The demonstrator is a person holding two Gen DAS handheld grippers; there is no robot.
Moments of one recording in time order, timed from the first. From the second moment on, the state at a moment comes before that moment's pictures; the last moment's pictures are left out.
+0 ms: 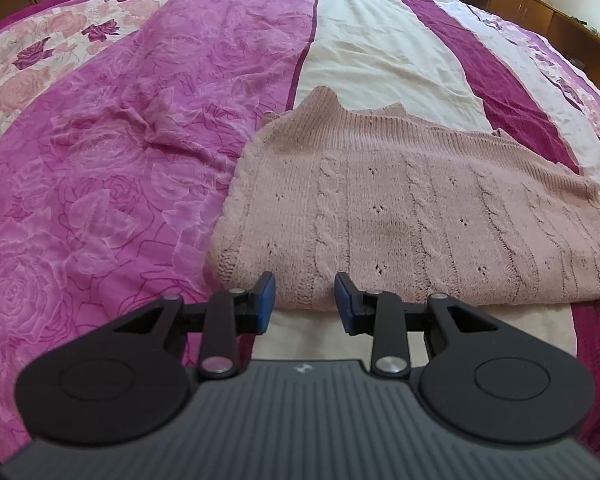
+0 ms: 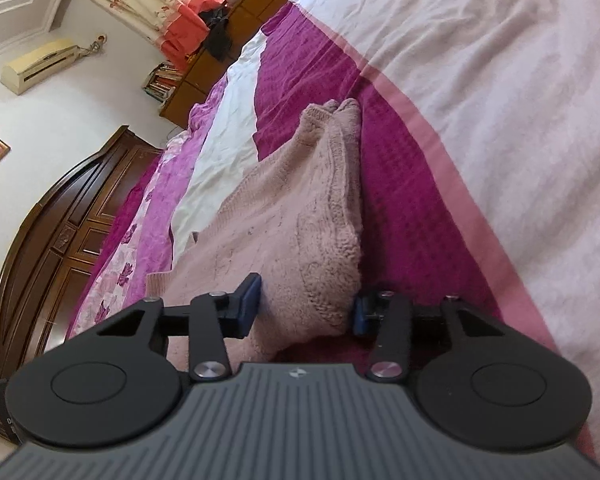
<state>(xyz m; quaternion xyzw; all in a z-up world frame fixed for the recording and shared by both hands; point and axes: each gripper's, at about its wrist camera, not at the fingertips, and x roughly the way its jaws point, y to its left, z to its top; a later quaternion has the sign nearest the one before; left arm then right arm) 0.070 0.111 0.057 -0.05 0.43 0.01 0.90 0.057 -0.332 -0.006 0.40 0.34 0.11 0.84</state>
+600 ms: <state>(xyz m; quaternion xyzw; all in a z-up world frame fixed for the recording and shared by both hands) 0.070 0.111 0.056 -0.04 0.43 0.01 0.90 0.060 -0.331 -0.015 0.42 0.32 0.10 0.84</state>
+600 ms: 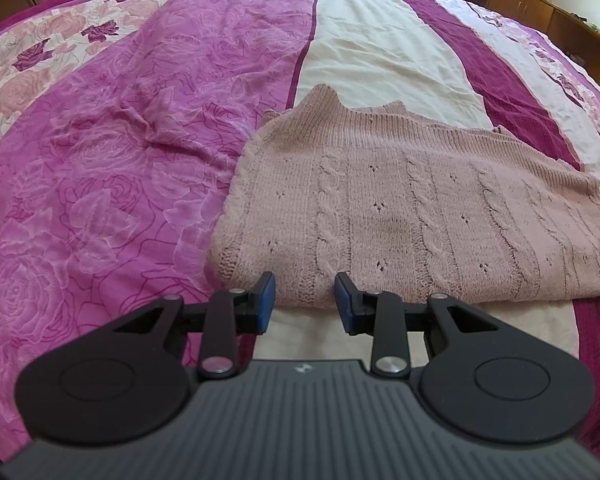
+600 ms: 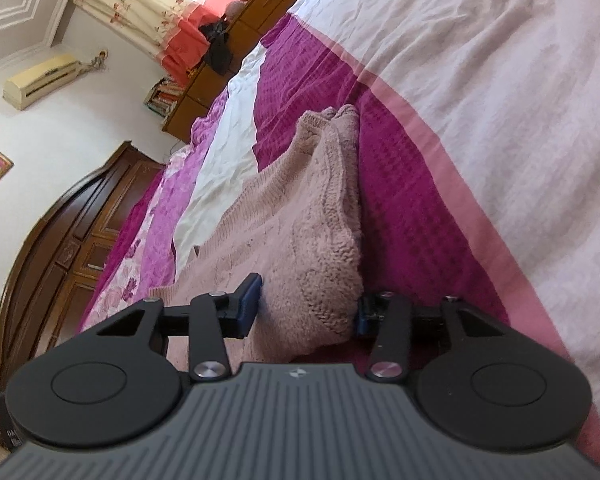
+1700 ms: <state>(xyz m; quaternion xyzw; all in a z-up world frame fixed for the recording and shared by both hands) 0.061 0.163 0.081 -0.05 0.42 0.05 0.91 0.066 -0.247 0.095 0.30 0.19 0.17 0.92</state>
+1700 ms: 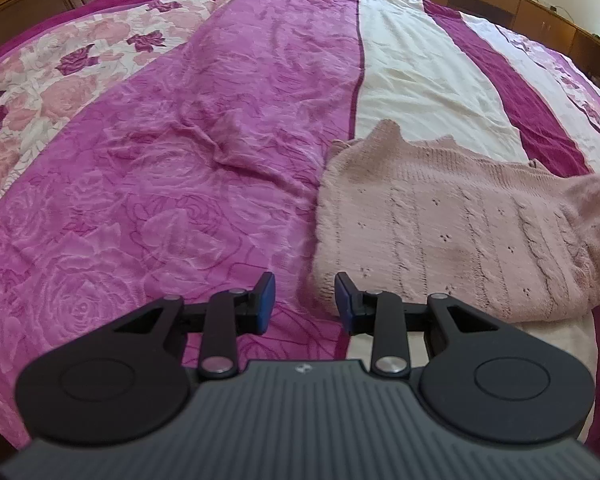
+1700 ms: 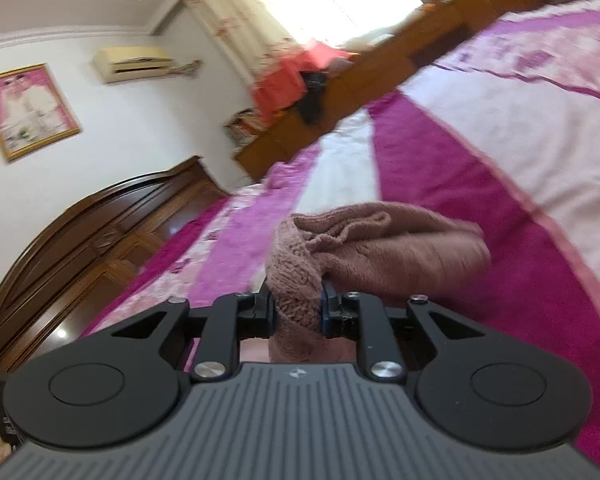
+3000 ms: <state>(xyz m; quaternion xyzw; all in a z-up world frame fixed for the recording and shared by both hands) 0.112 0.157 0.094 -0.05 0.37 -0.06 0.93 0.057 -0.026 0.075 0.15 0.29 0.32 0.89</state>
